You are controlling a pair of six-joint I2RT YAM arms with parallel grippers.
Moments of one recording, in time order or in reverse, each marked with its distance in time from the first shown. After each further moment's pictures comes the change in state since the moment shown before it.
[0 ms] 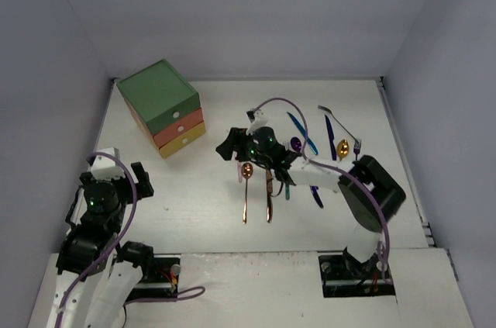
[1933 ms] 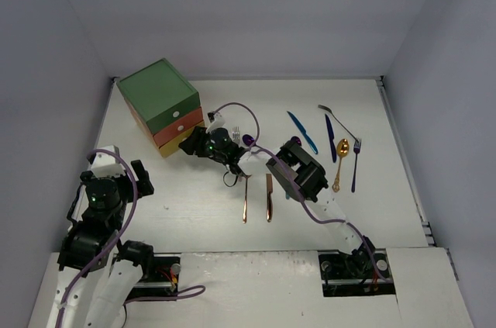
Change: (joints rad) left arm 0.010 0.026 0.000 -0.005 -0.008 -0.023; right arm 0.079 0.757 0.645 0.224 -0.032 0.173
